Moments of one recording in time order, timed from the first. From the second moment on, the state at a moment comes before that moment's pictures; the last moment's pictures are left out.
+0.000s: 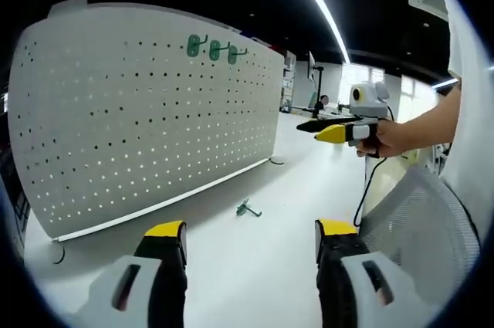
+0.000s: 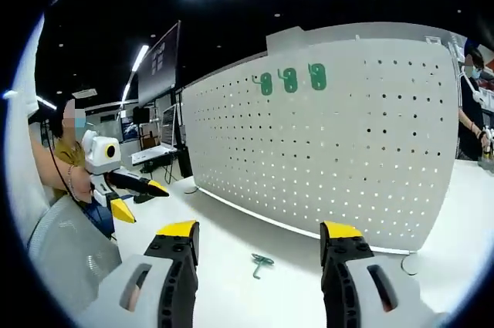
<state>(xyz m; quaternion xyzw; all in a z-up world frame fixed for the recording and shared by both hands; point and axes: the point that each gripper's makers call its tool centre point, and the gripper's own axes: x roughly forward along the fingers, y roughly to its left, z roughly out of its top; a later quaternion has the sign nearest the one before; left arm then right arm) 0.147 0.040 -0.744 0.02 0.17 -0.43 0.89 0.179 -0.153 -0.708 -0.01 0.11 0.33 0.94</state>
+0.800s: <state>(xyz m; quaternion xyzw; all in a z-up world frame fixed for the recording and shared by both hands) 0.151 0.036 -0.748 0.02 0.18 -0.44 0.88 0.154 -0.159 -0.735 -0.02 0.16 0.35 0.92</state>
